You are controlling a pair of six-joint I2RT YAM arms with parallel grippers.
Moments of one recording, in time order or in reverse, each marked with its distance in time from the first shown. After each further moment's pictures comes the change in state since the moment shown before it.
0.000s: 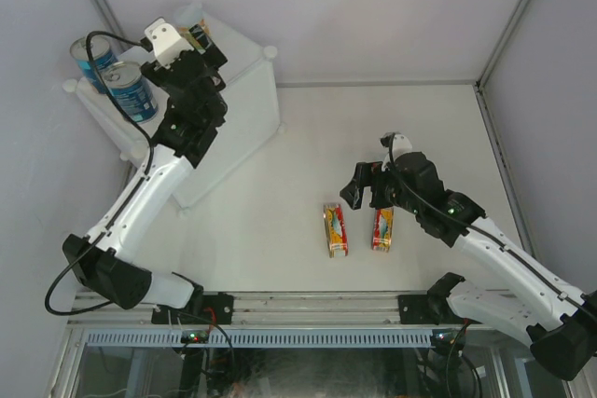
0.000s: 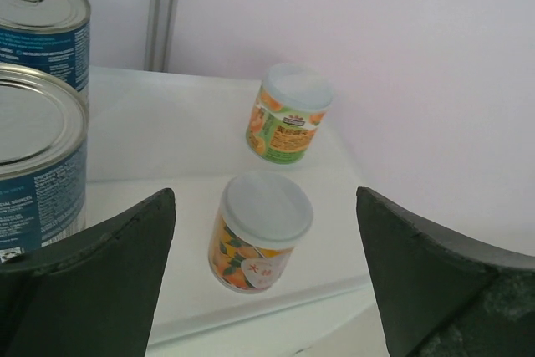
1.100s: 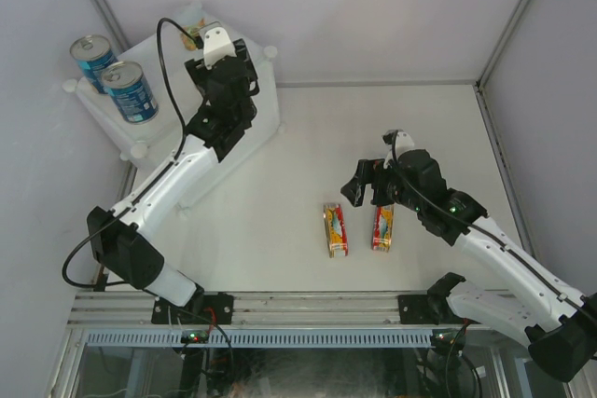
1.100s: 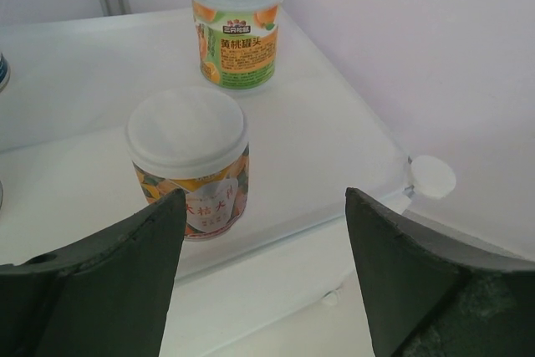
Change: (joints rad) left arm -0.102 0.126 0.006 -0.045 0.016 0.078; right arm -0.036 -0.001 0.005 0.011 -0.033 -0.008
